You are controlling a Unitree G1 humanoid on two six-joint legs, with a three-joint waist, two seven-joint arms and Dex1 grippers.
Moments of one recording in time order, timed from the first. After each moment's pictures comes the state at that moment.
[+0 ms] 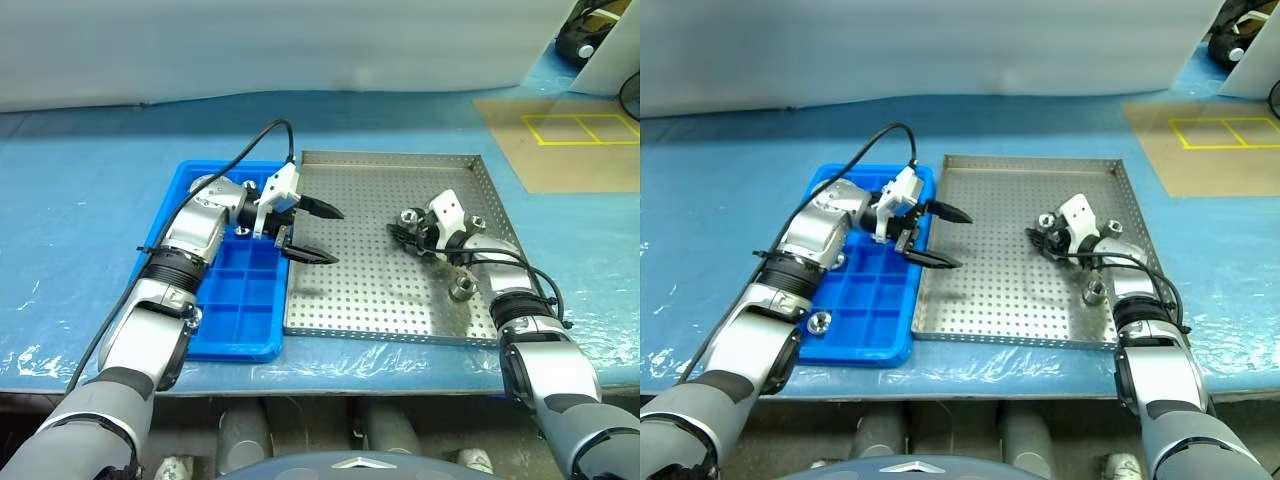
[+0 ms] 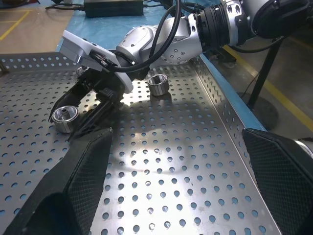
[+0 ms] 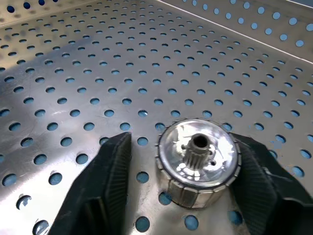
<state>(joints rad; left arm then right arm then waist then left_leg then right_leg) -0.88 0.36 -0.20 0.50 -0.26 0.12 -1.54 -0.72 -0.45 -0.03 0.98 0.07 -0.19 0.80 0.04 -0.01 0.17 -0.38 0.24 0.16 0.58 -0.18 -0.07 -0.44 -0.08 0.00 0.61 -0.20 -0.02</state>
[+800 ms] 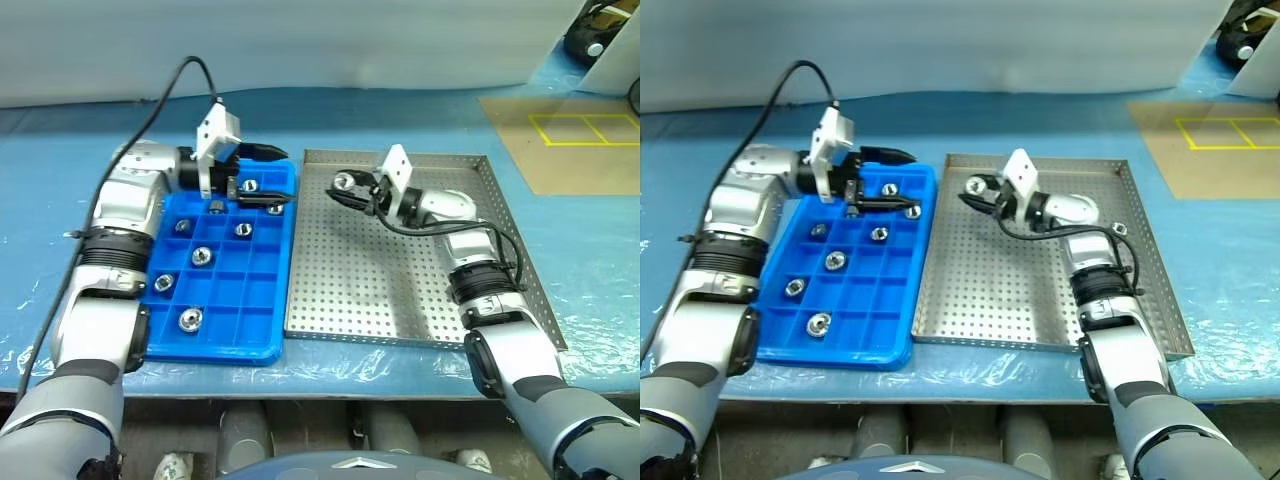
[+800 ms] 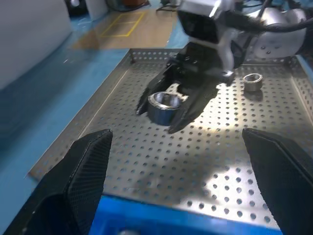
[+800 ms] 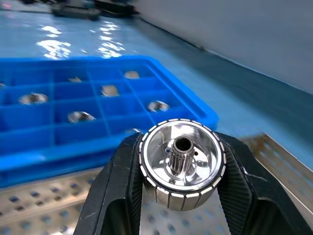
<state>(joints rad) -0.92 0.59 -0.01 0.49 -0.30 0.19 -1.39 -0.84 -0.27 0.07 0.59 0.15 -0.04 1.05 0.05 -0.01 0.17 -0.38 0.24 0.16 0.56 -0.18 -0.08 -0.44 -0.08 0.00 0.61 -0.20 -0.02</state>
